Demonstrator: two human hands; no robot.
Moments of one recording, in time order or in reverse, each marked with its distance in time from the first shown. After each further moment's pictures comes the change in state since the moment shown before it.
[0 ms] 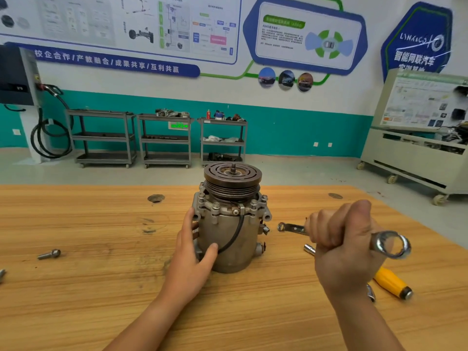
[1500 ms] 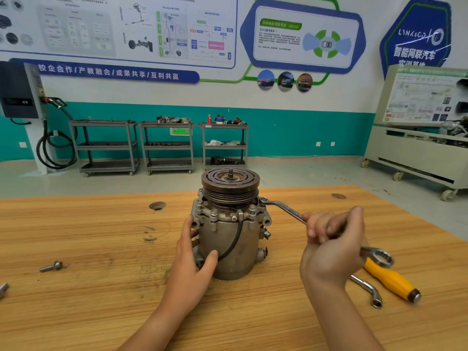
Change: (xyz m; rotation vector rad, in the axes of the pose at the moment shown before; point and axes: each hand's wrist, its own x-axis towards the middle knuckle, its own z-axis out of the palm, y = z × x) left_hand 0.000 -0.003 0.002 0.025 0.017 0.008; right_hand 0.003 0.040 -0.002 0.165 0.570 0.152
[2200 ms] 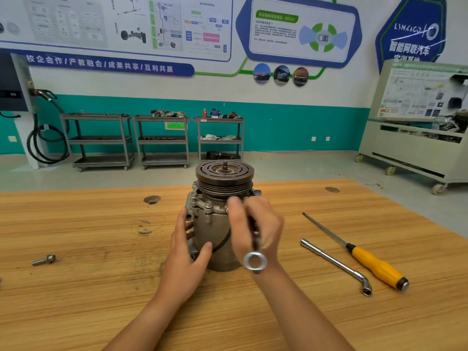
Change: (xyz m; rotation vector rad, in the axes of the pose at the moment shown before) left_hand 0.000 -0.003 0.000 -0.021 -0.021 0.013; right_hand -0.034 0.038 0.024 -0.600 -0.599 -0.540
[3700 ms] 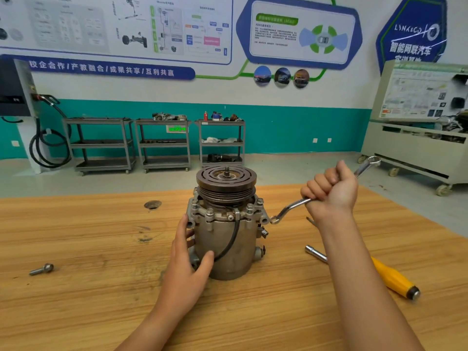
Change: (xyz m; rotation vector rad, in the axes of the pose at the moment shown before) left_hand 0.002 -0.001 0.001 0.035 0.029 -0.001; right_hand 0.086 0.078 -0.076 0.971 0.395 1.011
